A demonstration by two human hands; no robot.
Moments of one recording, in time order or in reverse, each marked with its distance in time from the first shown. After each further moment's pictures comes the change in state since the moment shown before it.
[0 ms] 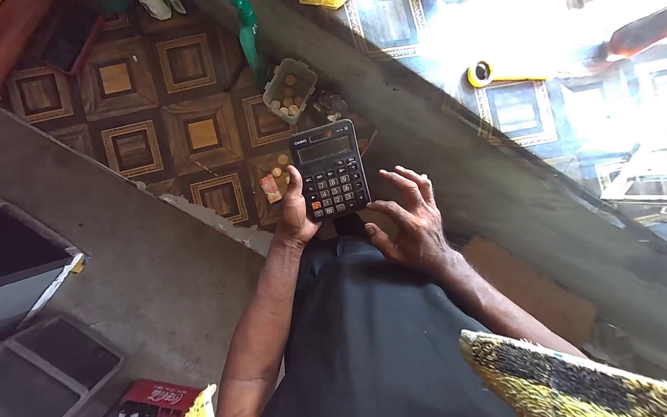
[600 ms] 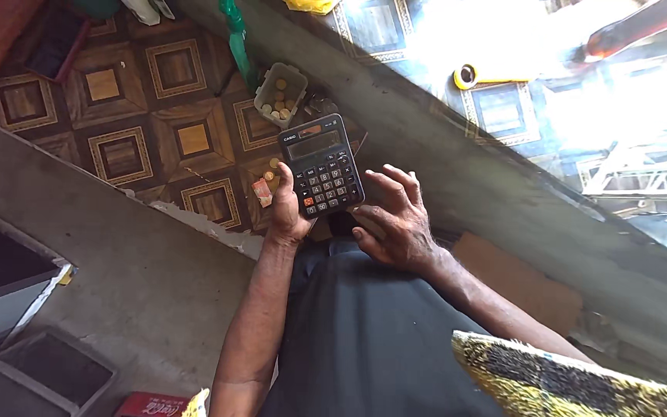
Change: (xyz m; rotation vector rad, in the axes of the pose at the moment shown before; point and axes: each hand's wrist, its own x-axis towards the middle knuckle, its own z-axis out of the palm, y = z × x) left_hand 0.009 0.006 0.006 -0.027 -0.026 0.003; right_hand 0.007 -0.006 0.002 -0.013 0.027 -0.065
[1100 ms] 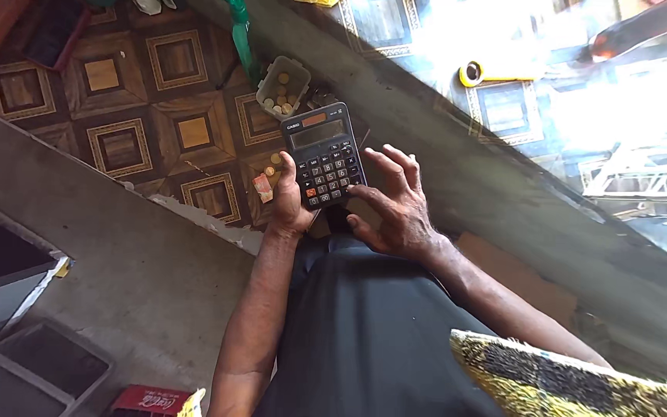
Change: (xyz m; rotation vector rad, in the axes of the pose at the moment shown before) left_hand 0.003 0.005 0.009 0.059 0.066 -0.011; right_hand 0.026 -0.001 -0.001 -0.028 -0.015 -0.037
